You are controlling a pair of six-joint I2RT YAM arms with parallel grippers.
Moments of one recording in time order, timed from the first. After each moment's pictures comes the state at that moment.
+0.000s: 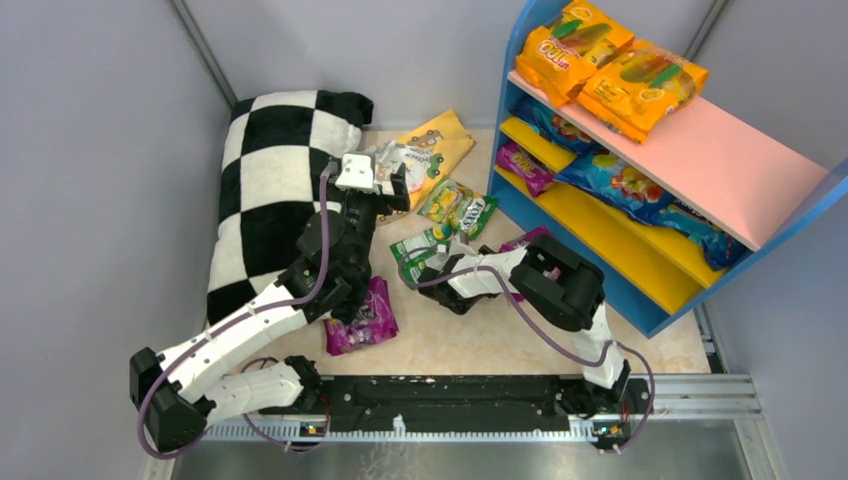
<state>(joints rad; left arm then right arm) -0.83 1.02 0.90 0.38 -0.65 0.15 1.02 2.09 1.22 -0.97 1.17 0.58</state>
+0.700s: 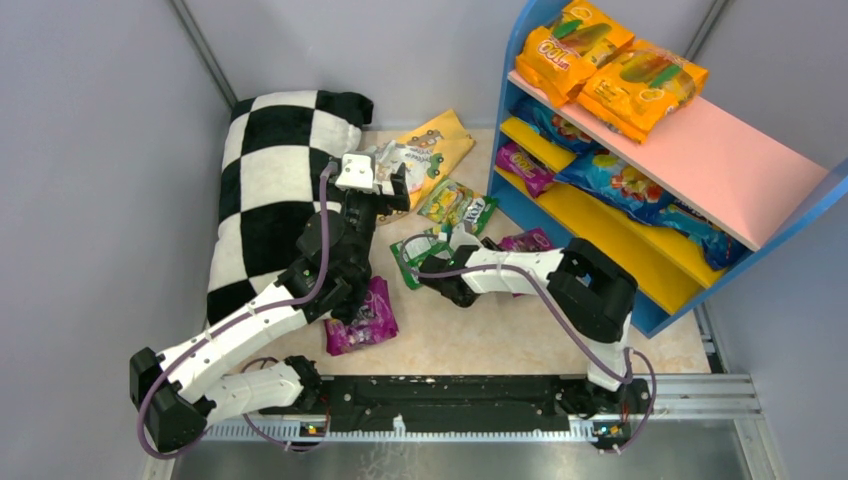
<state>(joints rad) -0.83 1.02 0.90 0.38 -0.65 0.15 1.04 1.90 1.22 -1.01 1.12 0.54</state>
